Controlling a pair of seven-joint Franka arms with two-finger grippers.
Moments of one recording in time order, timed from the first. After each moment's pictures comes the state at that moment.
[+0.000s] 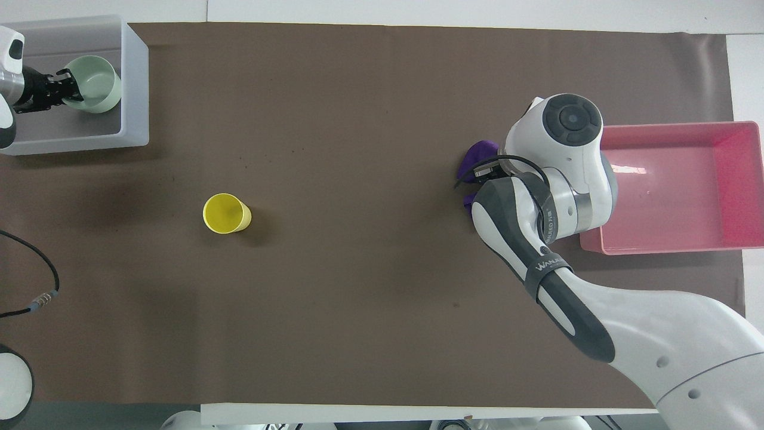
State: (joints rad) left arm 0.09 0.67 0.09 -1.46 -0.13 2.37 -0.13; right arm 0.39 0.29 -0.14 -1.94 0.03 2.21 0.01
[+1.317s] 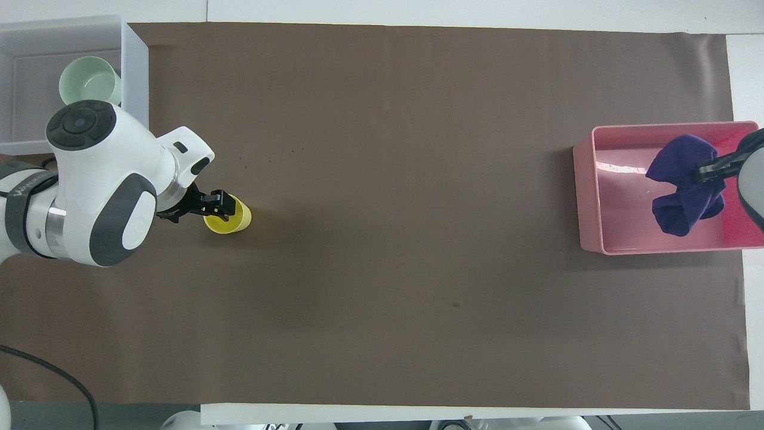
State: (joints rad) left arm -0.42 0.04 0.10 -2.14 -0.02 2.02 -0.25; right arm -0.12 0.08 -0.15 -1.97 -0.03 2.03 -0.41
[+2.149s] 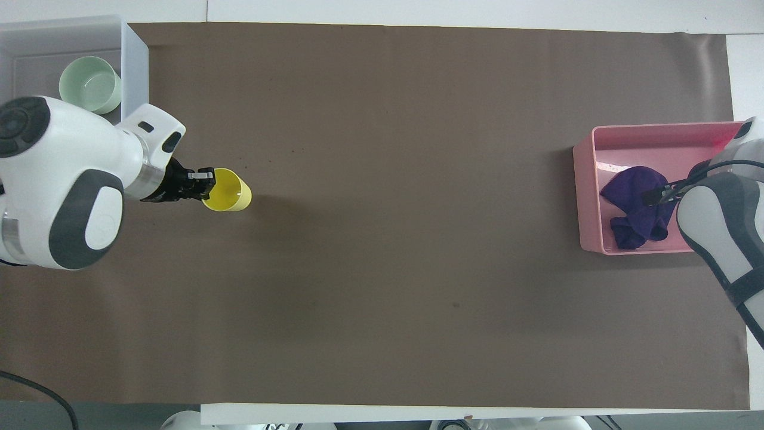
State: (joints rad) left arm -0.40 0.02 0.12 -1.95 -0.13 1.96 -0.37; right arm -0.09 0.08 -0.14 -2.13 -0.03 2.20 -0.41
